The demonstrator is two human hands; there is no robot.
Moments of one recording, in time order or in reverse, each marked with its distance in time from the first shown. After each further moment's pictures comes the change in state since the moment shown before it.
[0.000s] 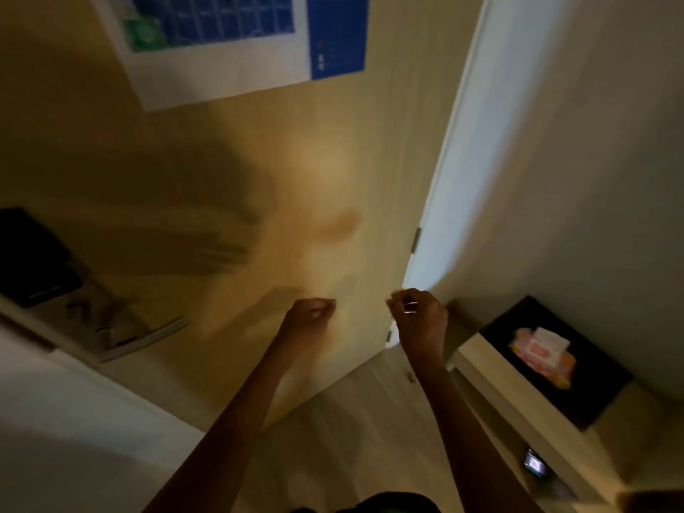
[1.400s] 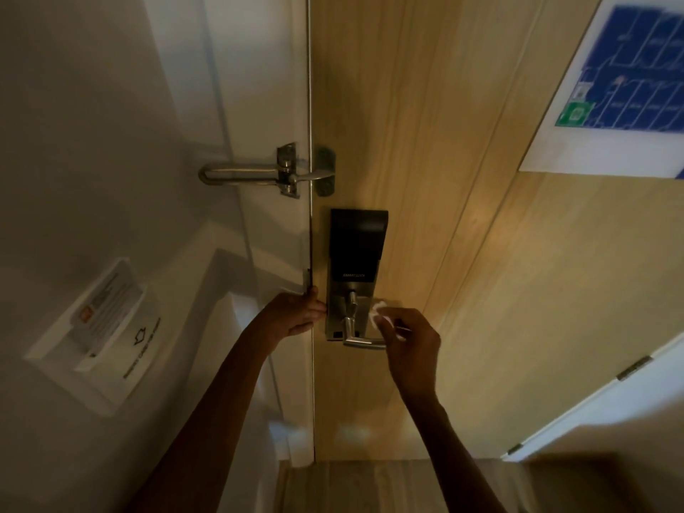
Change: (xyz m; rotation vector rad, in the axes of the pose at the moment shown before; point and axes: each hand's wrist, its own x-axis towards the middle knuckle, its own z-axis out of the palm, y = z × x) left_hand -0.128 -0.156 -0.317 -0.477 0.350 -0.208; right_hand -0.154 -0.228 0.231 0.353 -0.462 -0.469
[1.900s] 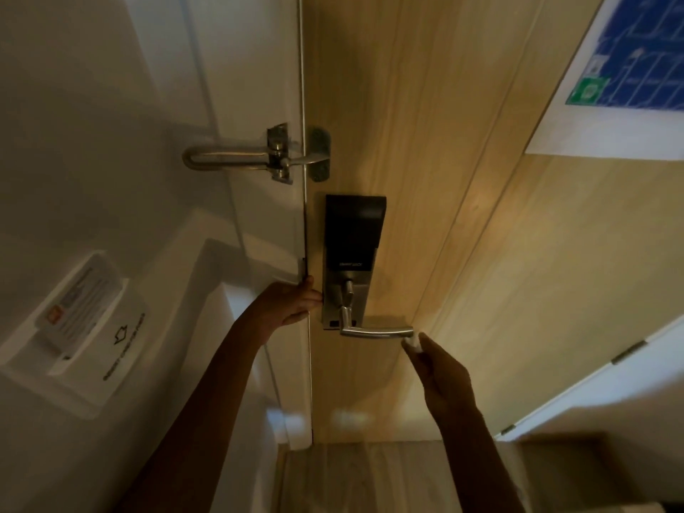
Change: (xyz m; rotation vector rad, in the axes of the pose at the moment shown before) left_hand 0.004 -0.006 -0.006 0.049 -0.033 0.026; right_hand -0.021 0.036 -0.041 0.827 0.112 0.887
